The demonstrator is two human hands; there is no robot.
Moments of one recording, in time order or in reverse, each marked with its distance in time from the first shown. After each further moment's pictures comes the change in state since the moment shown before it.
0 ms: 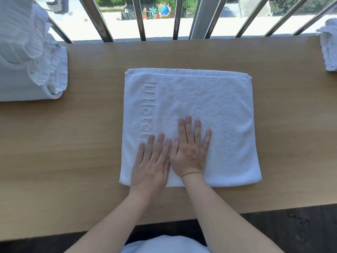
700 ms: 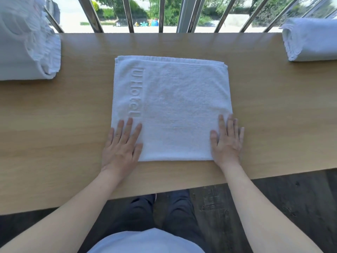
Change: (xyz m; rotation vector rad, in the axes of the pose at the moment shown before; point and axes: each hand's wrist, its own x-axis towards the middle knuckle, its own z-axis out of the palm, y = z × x) left_hand -0.035 -0.041 -0.006 0.130 -0.057 -0.079; right_hand -0.047 0.155 -0.053 -0.066 -0.142 0.186
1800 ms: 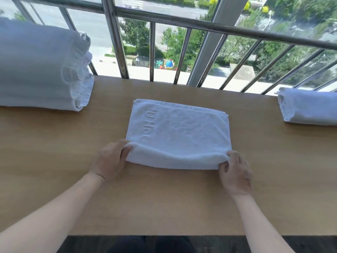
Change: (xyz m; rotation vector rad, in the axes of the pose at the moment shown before) left_hand 0.053 -0.044 -0.064 -0.364 0.455 0.004; right_hand 0.047 -0.011 -0.062 0.147 0.380 -0.218
